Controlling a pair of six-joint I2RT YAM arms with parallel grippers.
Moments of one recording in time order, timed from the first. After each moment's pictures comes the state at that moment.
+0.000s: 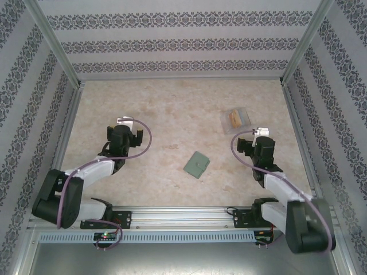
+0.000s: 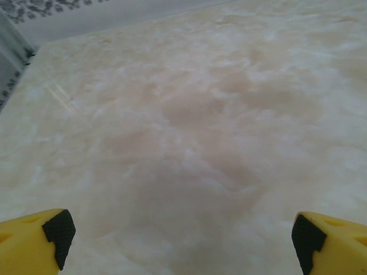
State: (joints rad) left arm -0.24 1.34 0.50 0.33 -0.37 0.03; right arm 0.04 1.11 0.27 0.30 0.16 0.07
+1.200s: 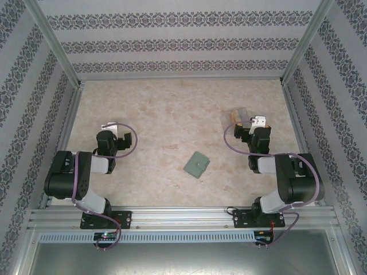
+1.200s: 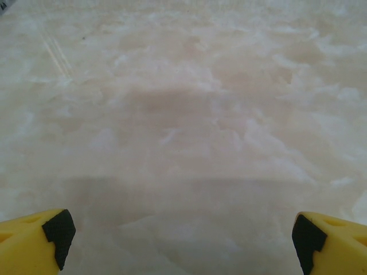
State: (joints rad) left arm 0.02 1.56 0.37 0.70 -0.10 -0.03; right arm 0.02 1.51 0.36 0.82 0.11 0.05
